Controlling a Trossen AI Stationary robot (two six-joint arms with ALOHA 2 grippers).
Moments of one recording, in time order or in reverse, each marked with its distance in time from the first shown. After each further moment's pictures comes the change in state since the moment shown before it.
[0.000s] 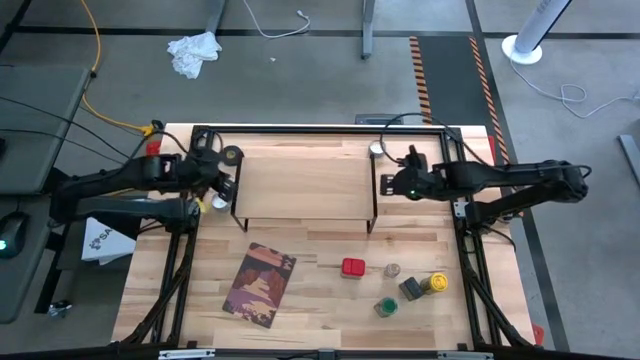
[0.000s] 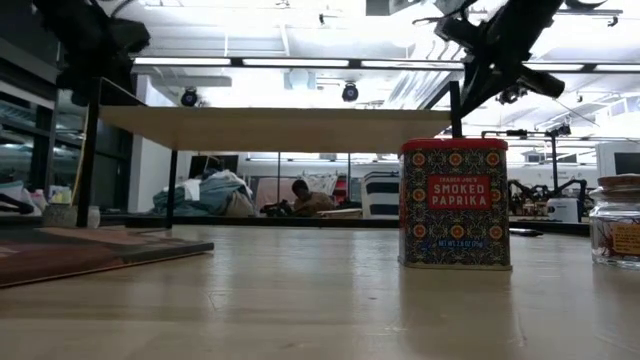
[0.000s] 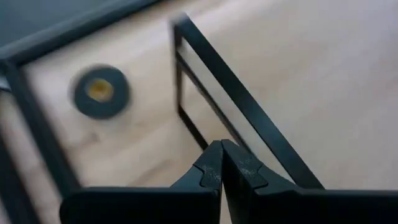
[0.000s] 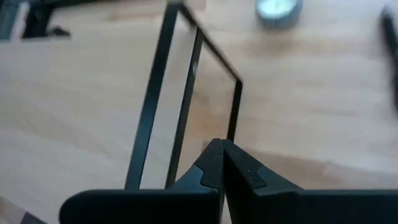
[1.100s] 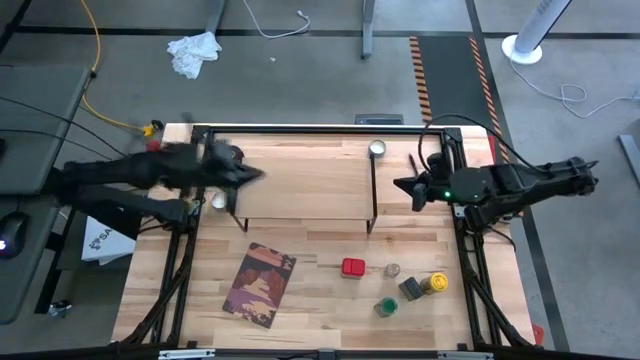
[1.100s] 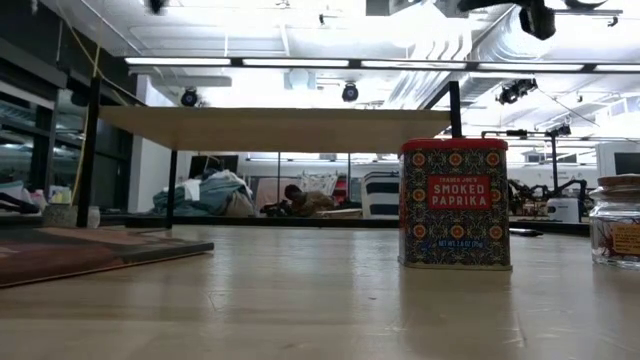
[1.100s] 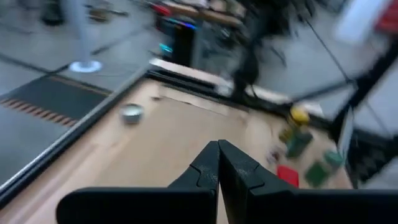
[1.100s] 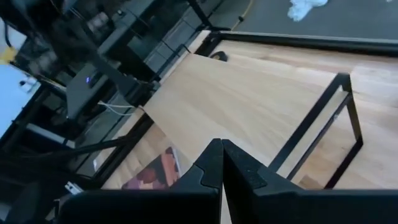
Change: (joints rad) left arm -0.237 0.116 0.184 0.605 0.171 0.426; right arm 0.241 -0.290 0.001 0.266 0.087 -0.391
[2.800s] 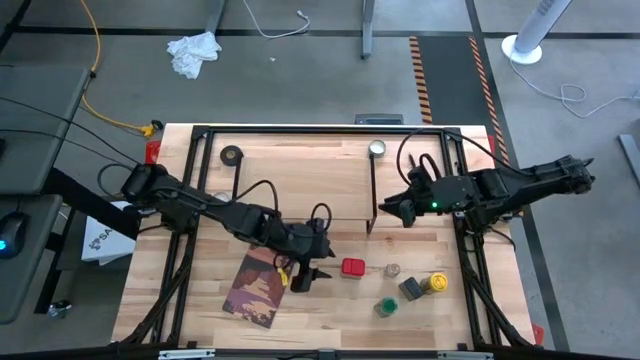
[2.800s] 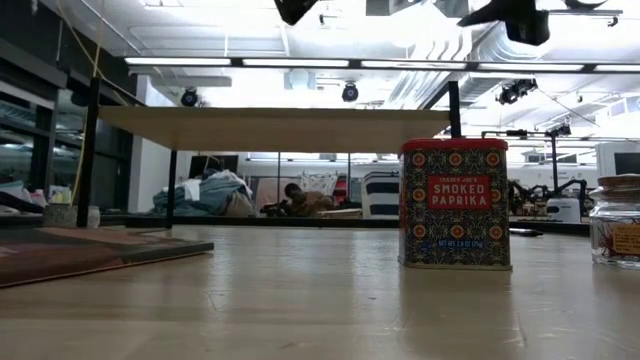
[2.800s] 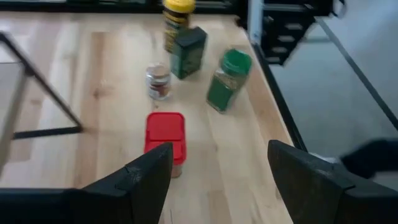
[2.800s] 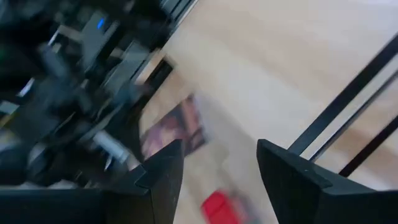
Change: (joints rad) left arm -0.301 0.851 0.383 0.125 0.205 0.028; right arm 0.015 0.109 0.000 0.038 -0.231 0.056
